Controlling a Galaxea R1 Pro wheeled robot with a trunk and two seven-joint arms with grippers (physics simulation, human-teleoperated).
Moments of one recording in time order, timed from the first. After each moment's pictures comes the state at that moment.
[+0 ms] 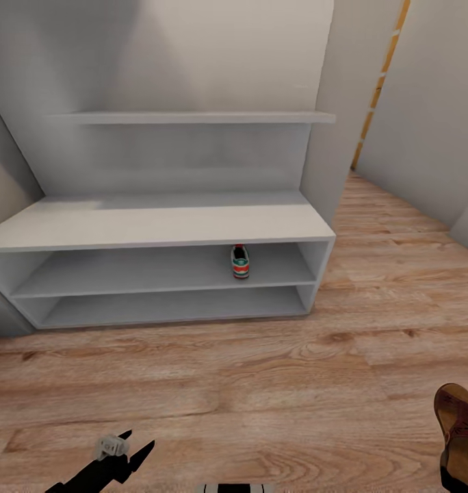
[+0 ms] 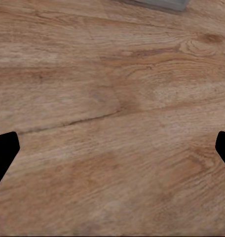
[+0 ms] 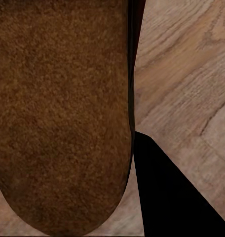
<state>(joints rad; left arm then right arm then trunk) -0.30 0.19 0.27 -0.45 0.07 -0.30 -0.88 -0.30 -0.31 -0.84 -0.35 0.07 -0.25 0.19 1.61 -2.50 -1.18</state>
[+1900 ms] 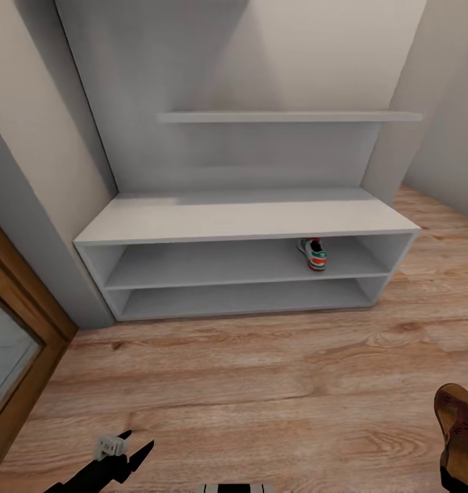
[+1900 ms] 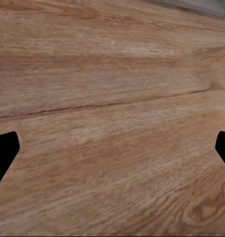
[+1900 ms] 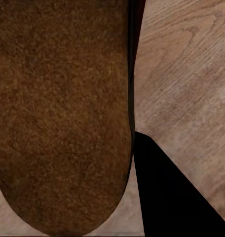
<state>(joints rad) -0.30 0.19 0.27 -0.45 0.08 -0.29 -0.88 -0.30 -0.31 -0.84 -0.35 0.07 -0.25 0.19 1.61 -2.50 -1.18</state>
